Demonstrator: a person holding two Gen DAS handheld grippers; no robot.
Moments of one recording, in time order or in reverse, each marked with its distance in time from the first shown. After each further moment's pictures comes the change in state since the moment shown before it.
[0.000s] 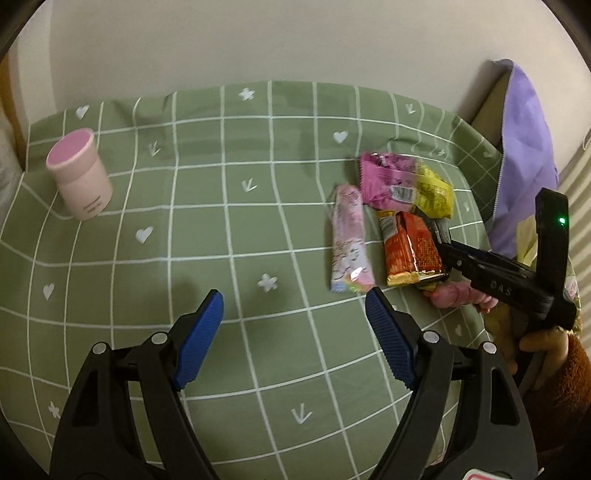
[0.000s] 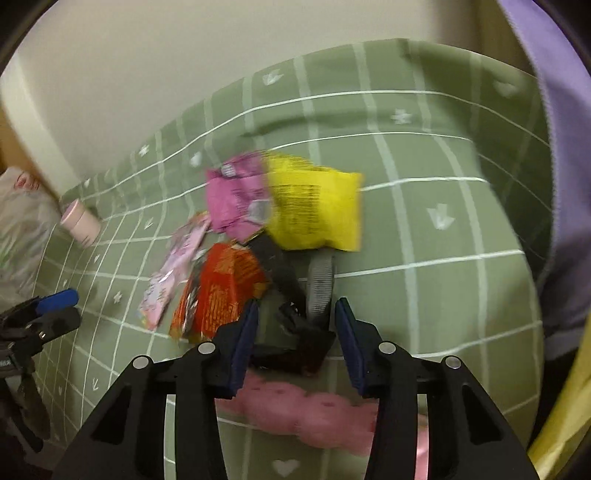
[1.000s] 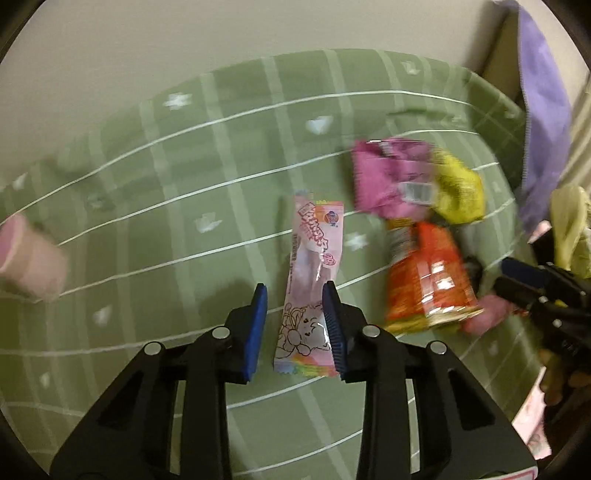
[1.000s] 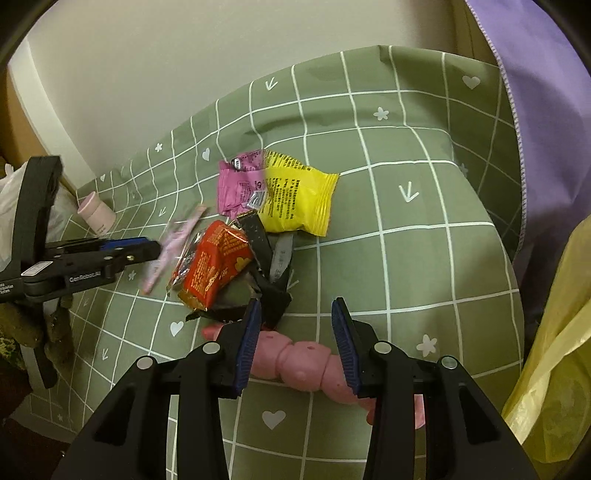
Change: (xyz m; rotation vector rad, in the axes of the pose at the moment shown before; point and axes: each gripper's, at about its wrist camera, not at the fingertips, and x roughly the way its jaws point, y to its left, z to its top) left arm 0.060 -0.032 0.042 0.172 0.100 0.098; right arm -0.035 -0.018 -0.020 0.013 -0.019 0.025
